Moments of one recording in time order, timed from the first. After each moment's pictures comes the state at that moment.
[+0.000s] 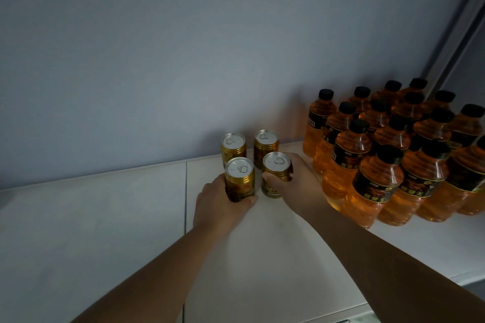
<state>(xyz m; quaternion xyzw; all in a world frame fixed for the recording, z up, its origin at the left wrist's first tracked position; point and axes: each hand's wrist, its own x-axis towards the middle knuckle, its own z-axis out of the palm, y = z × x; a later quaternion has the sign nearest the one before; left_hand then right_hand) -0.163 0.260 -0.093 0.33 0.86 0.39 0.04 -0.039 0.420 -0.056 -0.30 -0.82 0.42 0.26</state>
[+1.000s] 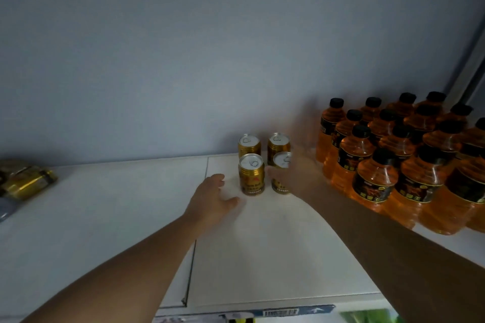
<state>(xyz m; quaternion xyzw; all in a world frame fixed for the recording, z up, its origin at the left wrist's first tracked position) -0.164 0.210 -0.078 0.26 0.90 0.34 0.10 -0.036 0.410 -0.001 -0.32 -0.87 0.33 0.16</state>
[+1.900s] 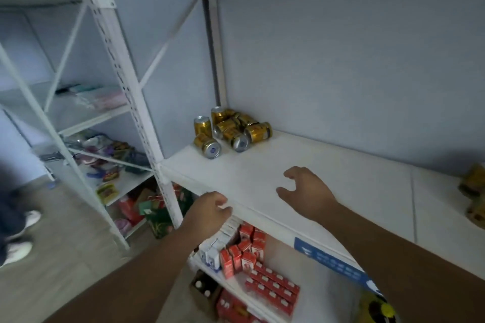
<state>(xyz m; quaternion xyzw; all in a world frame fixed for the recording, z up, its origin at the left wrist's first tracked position) -0.131 -0.267 -0.076 -0.01 0.94 0.35 0.01 -0.136 0.000 -0.012 0.06 -0.95 0.29 0.03</state>
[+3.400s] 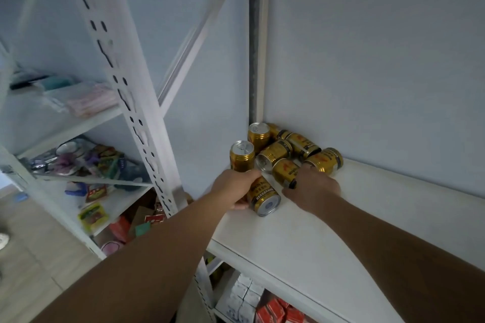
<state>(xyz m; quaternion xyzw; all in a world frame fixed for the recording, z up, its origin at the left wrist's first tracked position) -0.419 -0.378 -0.047 -0.17 0.81 0.54 0.15 -0.395 -0.182 -0.036 -0.07 -0.99 0.08 0.00</state>
